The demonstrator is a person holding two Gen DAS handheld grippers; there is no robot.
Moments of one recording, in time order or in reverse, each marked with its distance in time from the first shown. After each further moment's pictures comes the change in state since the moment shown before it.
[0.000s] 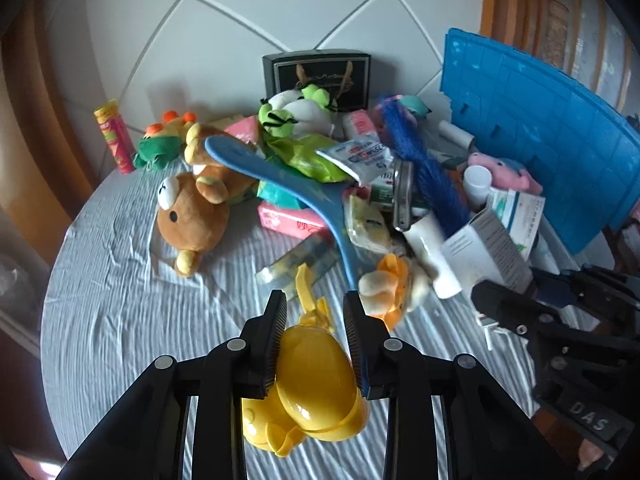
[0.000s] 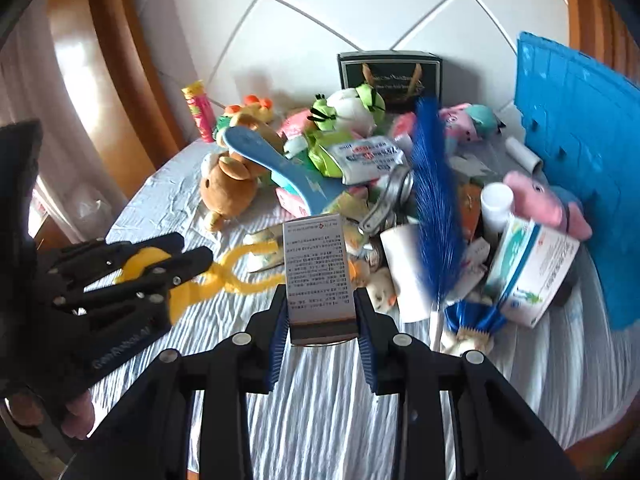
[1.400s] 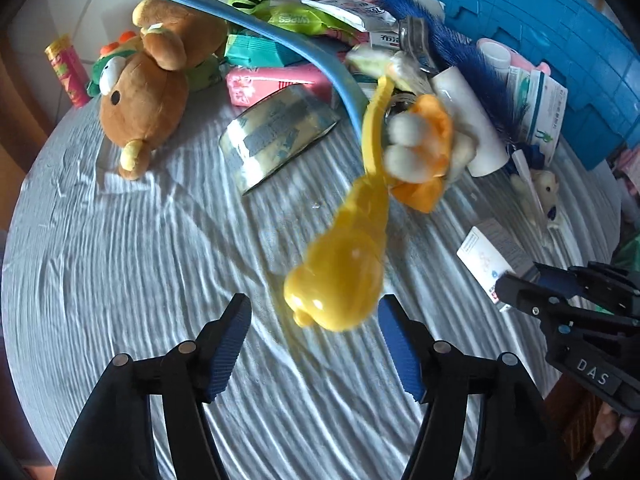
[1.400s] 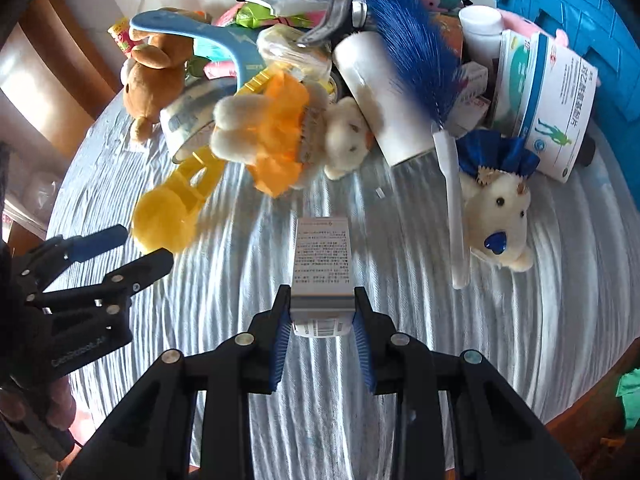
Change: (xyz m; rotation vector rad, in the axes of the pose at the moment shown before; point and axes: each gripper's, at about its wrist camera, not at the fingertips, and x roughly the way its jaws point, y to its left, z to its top) left arm 0.082 0.009 -0.060 0.094 0.234 -0.075; right arm 0.082 -0.027 -0.087 0.186 0.298 -0.098
